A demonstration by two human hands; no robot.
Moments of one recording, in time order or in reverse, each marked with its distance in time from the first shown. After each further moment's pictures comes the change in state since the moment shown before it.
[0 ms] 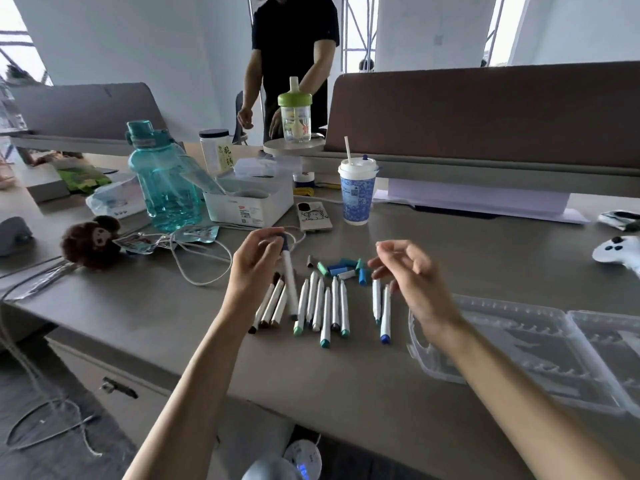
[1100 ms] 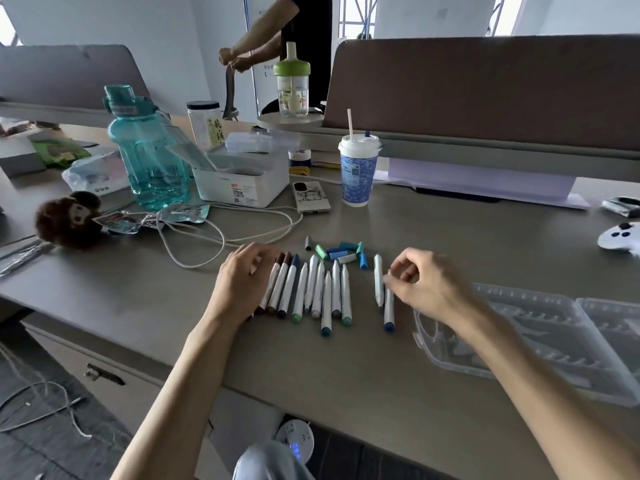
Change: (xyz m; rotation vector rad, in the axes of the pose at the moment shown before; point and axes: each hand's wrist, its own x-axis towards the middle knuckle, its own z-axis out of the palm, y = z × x) left_hand -0.006 -0.038 -0.028 0.702 -0.028 0.038; right_hand 0.011 0.025 -0.025 -0.979 -0.105 -0.008
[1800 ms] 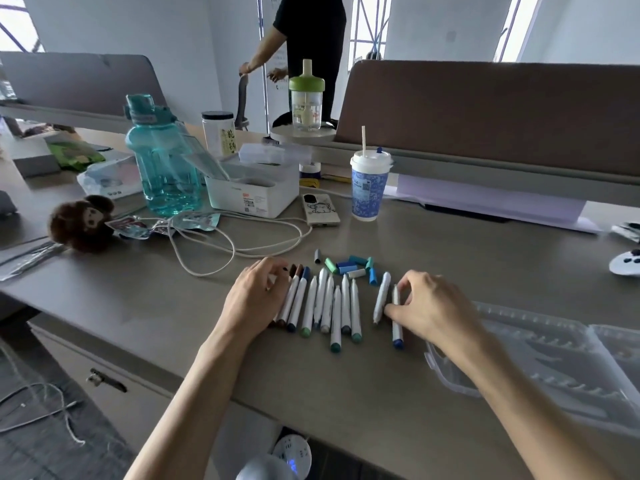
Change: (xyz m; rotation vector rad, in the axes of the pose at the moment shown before) left_hand -0.001 -0.004 0.003 0.072 -0.038 -0.017; right_hand 0.002 -0.019 0.008 -0.259 -0.049 0.070
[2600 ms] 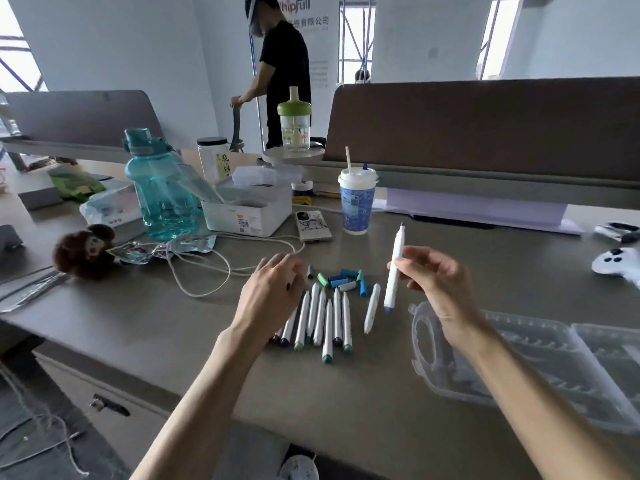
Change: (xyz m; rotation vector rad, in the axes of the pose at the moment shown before) left_hand 0.018 0.027 0.011 0.218 0.071 0.353; right_hand -0.003 0.003 -0.028 1.312 0.199 0.048
